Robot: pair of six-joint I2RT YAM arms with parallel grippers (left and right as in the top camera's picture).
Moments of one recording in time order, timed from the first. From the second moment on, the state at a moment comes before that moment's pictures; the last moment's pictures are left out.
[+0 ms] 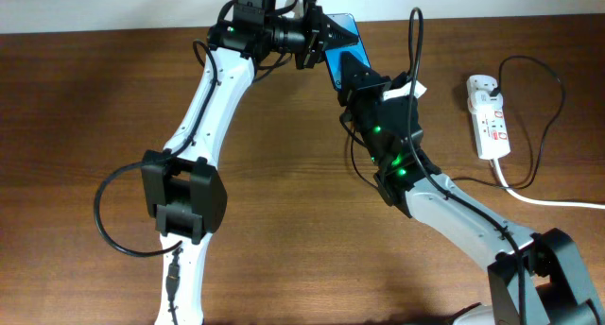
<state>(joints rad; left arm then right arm) -0.32 2.35 2.32 -0.59 1.10 -1.02 0.45 1.60 0.90 0.71 0.14 1.72</state>
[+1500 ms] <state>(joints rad) -0.04 2.35 2.32 -1.27 1.09 -0.25 0.24 1.59 1.40 -0.72 -0.15 0.38</state>
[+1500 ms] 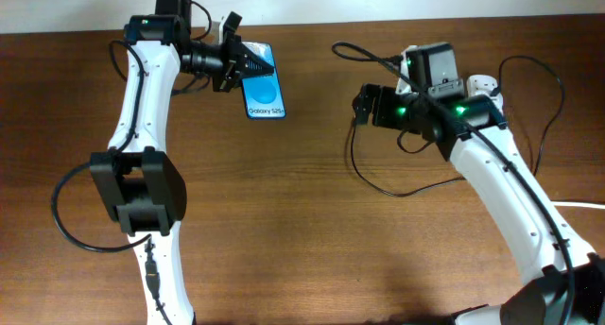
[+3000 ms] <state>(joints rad) -0.04 2.35 2.32 -1.28 1.08 -0.23 0.25 2.24 1.66 -0.70 -0.15 0.45</state>
